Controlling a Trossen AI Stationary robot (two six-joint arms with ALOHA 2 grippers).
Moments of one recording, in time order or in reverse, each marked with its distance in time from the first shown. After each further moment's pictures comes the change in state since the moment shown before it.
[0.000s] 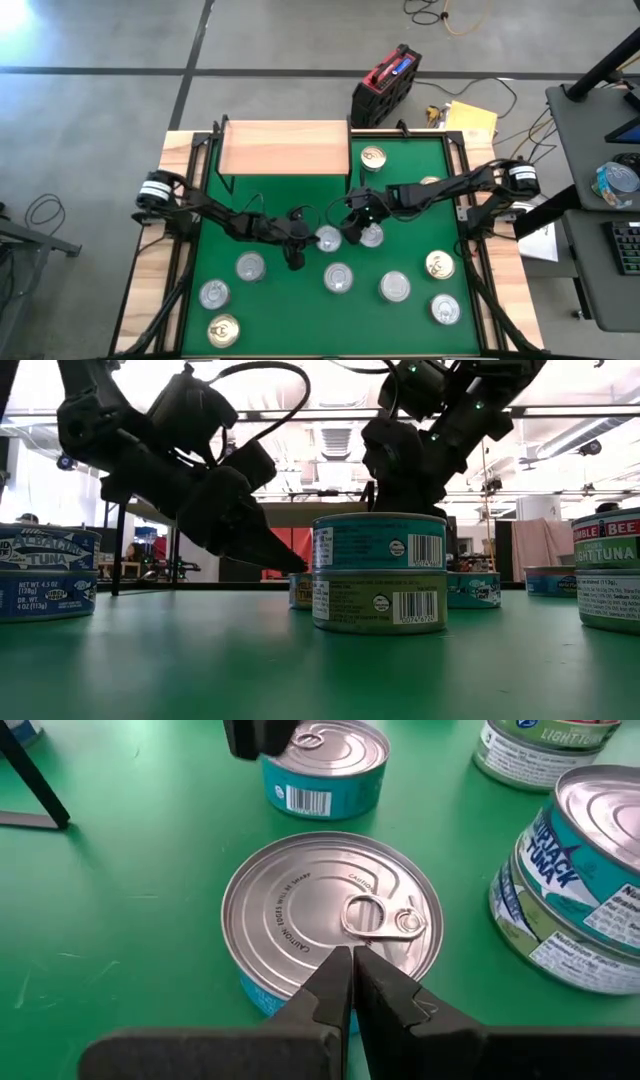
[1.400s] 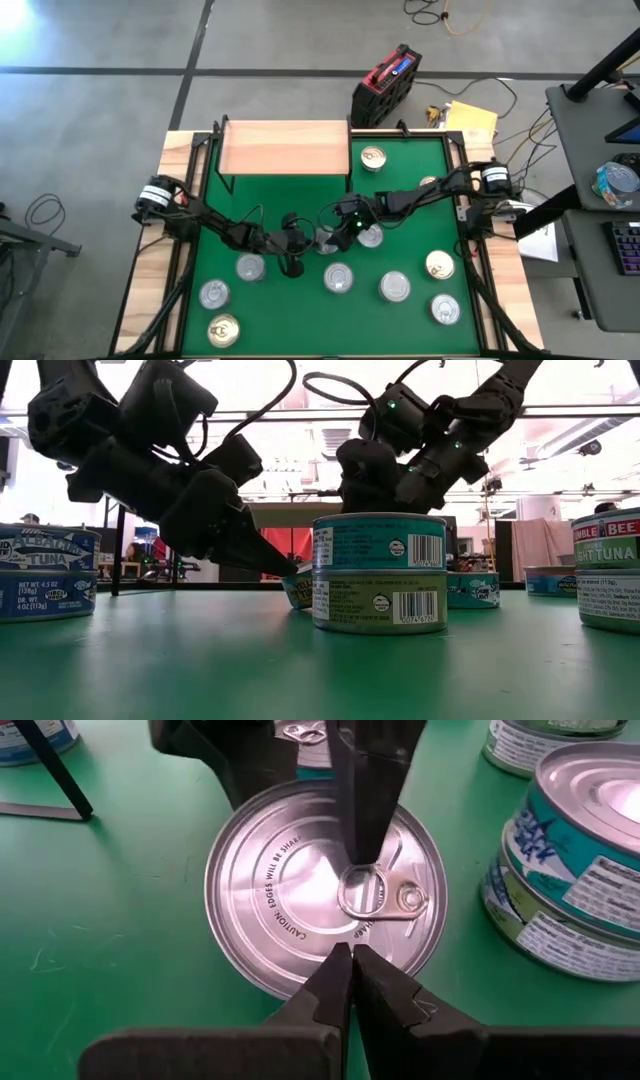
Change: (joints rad) left arm -0.114 0.022 -0.019 0.012 -0.188 -0.052; right arm 0.002 0.198 0.004 0.285 -0.203 0.073
